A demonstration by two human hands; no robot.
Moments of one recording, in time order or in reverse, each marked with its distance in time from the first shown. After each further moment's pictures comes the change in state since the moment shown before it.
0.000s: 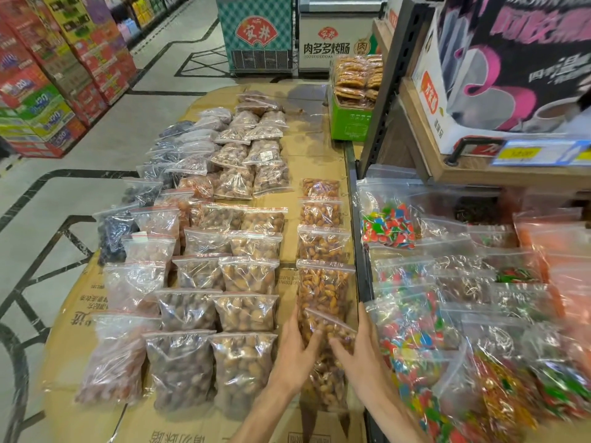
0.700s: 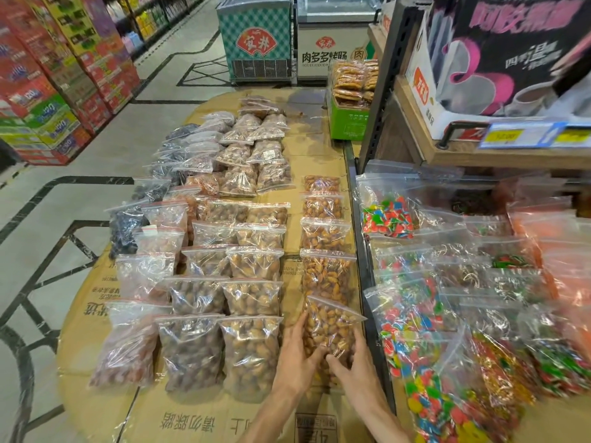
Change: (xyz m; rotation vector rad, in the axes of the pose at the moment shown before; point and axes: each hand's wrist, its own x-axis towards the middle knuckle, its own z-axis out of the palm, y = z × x) left_hand -0.037 -0.030 0.005 0.039 0.022 -0.011; right_hand -0.040 0.040 0.033 0.149 -0.058 0.150
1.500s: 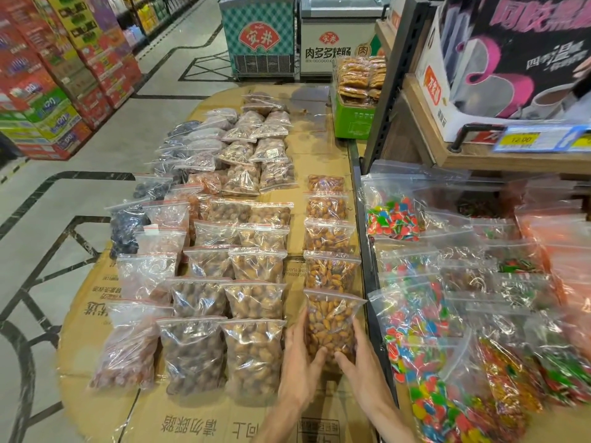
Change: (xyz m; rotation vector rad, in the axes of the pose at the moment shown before) left_hand -0.003 -0.003 0.005 -0.072 0.085 0.118; right_hand 0.018 0.002 -0.002 -0.041 -0.004 -0.125
